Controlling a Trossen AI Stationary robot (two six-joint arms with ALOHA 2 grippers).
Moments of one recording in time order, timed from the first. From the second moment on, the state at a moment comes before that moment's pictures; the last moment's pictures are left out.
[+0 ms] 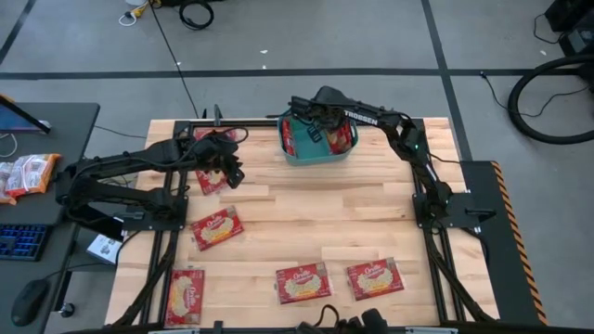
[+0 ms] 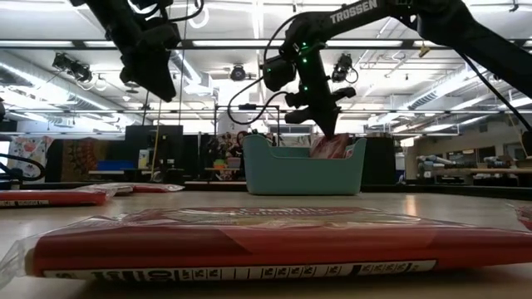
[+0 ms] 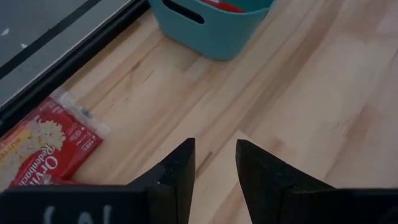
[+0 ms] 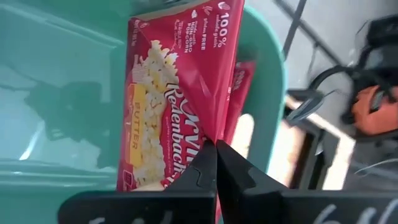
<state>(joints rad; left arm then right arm) 0.31 1.05 0.89 -0.71 -0.22 -0.31 -0.49 2.24 2.17 -1.57 0.53 0.67</state>
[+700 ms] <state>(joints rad) 0.28 1.02 0.89 -0.78 -0.04 -0.36 -0.46 2.24 2.02 -1.57 0.44 0.88</state>
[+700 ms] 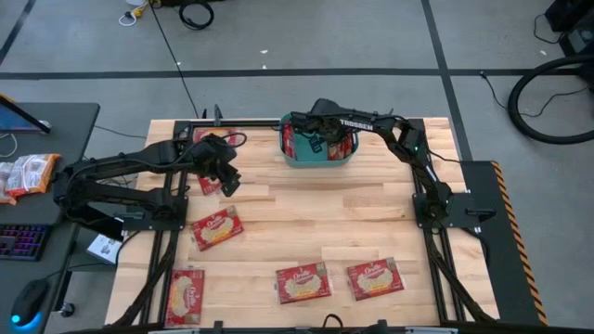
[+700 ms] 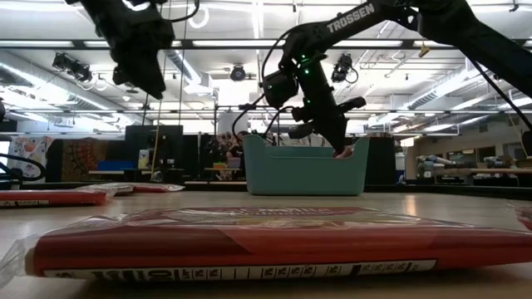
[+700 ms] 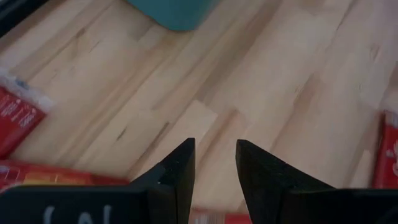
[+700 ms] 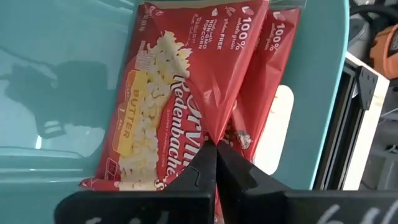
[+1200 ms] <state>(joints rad) 0.26 0.89 0.89 -0.88 -0.09 -0.36 -0.45 2.24 2.02 -1.57 0.46 0.82</state>
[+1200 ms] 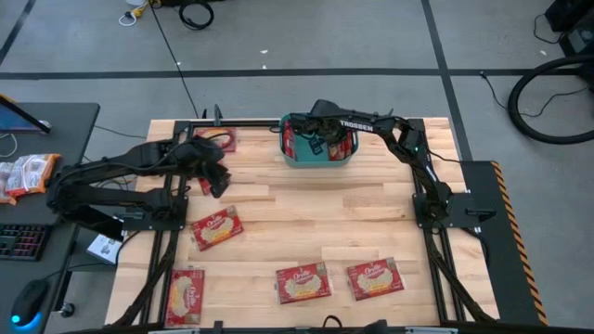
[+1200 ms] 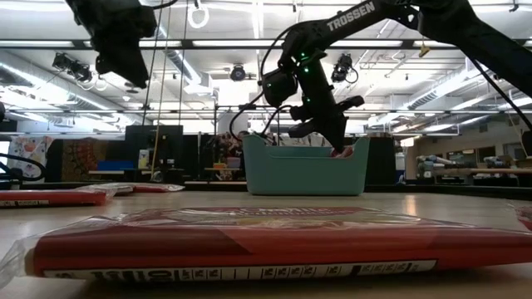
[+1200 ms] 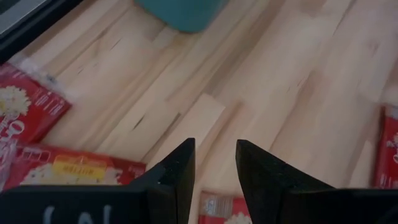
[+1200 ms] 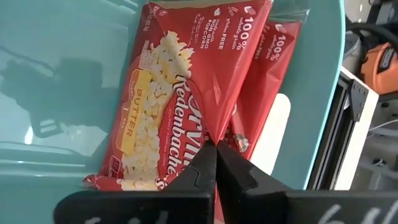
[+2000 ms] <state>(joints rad) 0.26 0.82 0.89 -0.89 -0.11 -0.43 -0.46 2.21 2.02 -1.57 0.42 0.80</state>
